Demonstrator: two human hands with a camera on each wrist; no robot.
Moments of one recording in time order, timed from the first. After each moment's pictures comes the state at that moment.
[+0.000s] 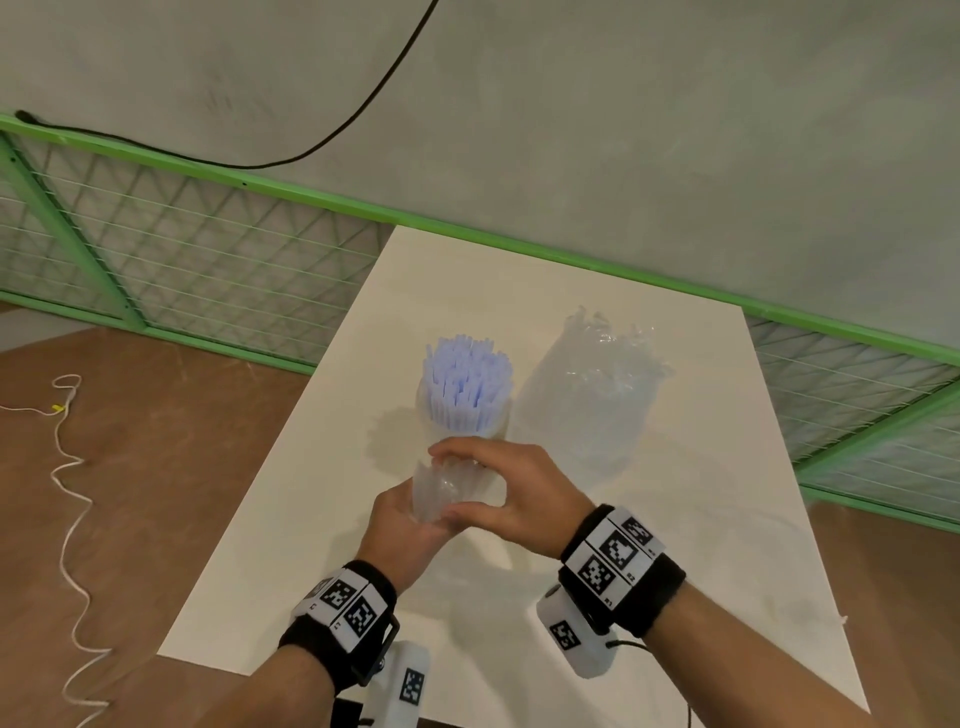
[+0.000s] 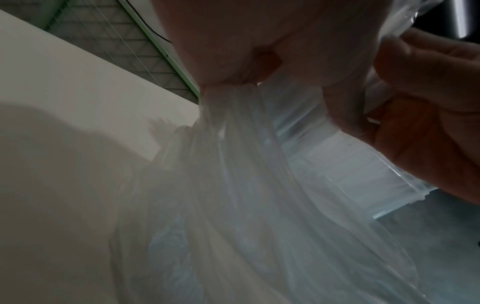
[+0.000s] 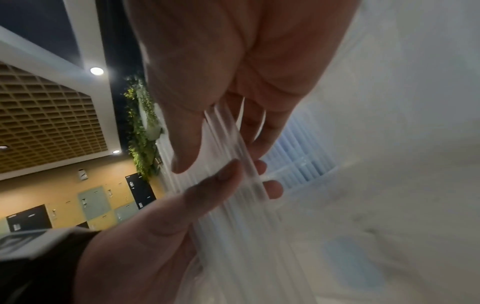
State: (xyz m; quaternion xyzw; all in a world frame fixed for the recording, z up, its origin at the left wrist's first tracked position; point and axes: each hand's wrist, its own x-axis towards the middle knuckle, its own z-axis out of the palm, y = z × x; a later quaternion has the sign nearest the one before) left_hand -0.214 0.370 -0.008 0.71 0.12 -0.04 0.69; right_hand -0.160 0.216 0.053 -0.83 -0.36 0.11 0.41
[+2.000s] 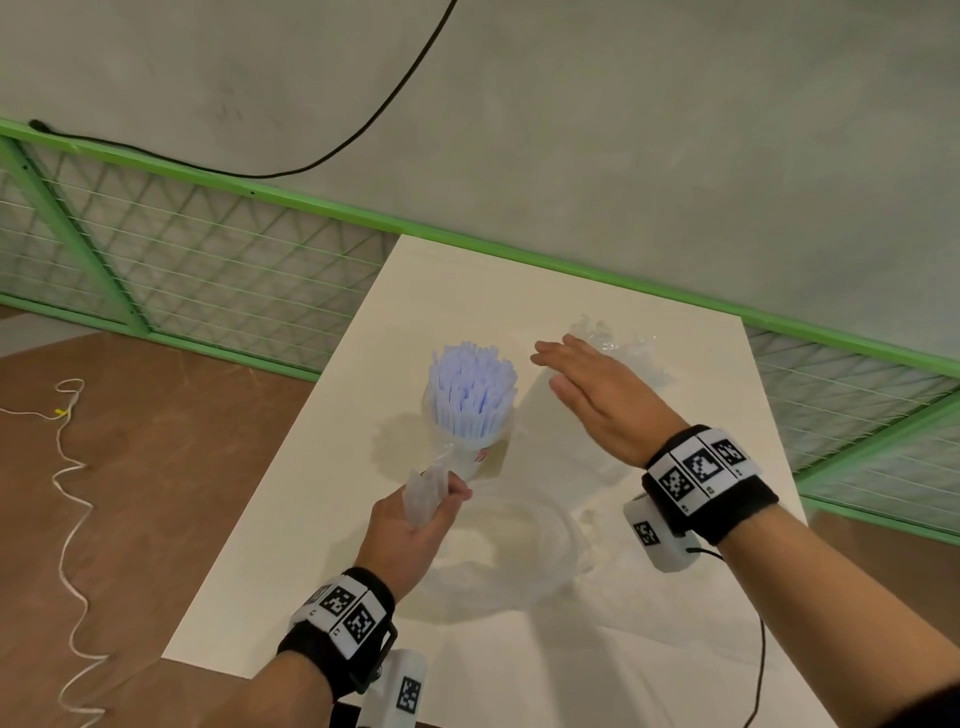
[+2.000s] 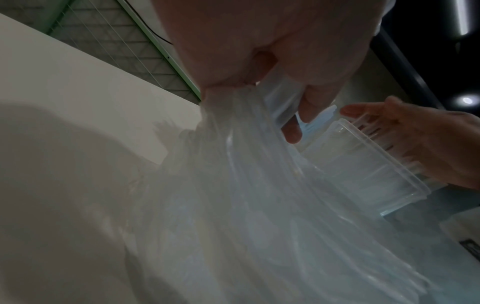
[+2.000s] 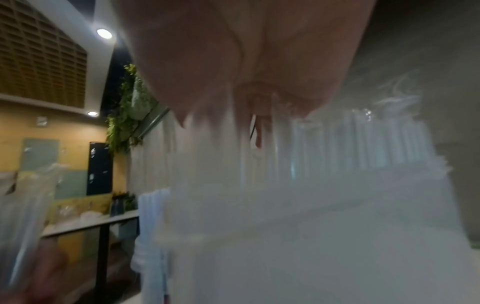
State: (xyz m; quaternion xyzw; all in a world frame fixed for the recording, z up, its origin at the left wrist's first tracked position) left_hand -0.216 0.374 -0.020 0.73 0.09 0.01 0.68; right_hand -0.081 0.154 0.089 -0.93 -0.30 0.04 0.20
